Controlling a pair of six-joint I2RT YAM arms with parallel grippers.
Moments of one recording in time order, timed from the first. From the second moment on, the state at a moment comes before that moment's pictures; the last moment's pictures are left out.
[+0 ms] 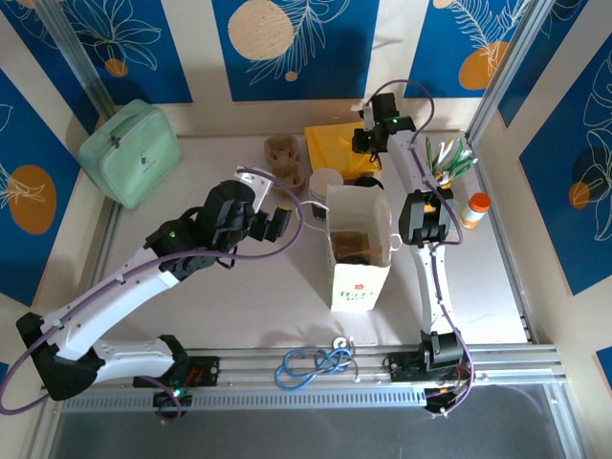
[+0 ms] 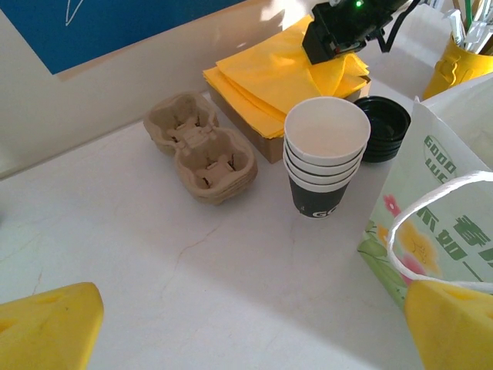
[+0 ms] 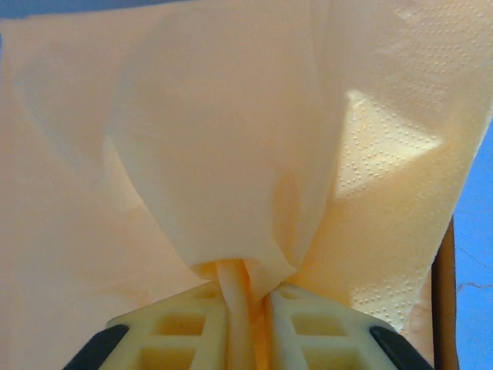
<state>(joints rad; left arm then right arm) -0.86 1.17 1.27 -0.65 -0.41 -0.13 0.15 2.62 2.63 -0.94 -0.21 0.11</state>
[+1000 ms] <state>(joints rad) -0.86 1.12 1.20 -0.57 -0.36 -0.14 0.14 1.98 2.60 -1.20 -0.44 0.32</state>
